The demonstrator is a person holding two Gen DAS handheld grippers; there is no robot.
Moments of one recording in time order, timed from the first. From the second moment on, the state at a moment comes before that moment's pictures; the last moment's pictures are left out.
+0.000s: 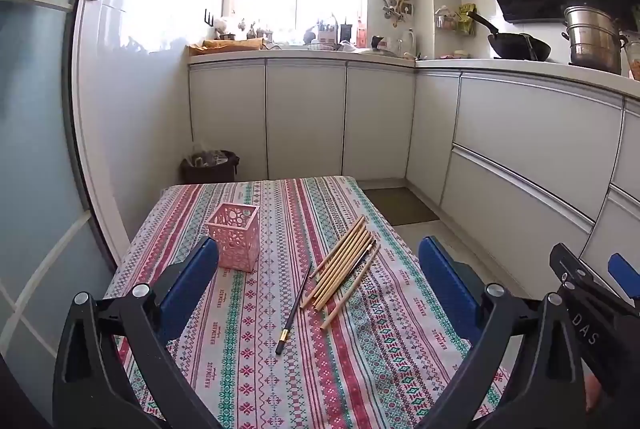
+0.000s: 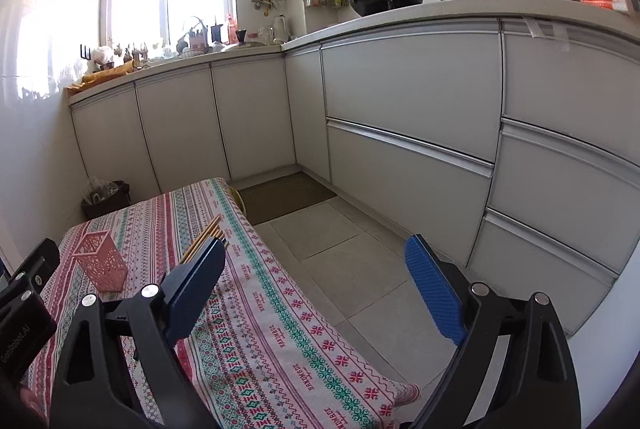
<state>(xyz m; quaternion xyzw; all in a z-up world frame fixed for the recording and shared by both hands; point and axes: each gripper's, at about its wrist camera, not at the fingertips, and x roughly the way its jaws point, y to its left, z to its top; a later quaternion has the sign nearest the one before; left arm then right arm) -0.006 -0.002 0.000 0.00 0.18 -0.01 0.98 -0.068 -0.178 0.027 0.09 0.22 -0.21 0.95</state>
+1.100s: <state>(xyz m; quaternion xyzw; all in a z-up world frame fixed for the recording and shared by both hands) -0.003 0.000 -0.002 0.00 0.19 -0.01 0.98 -0.061 -0.167 0.020 0.08 0.25 -0.18 0.95</state>
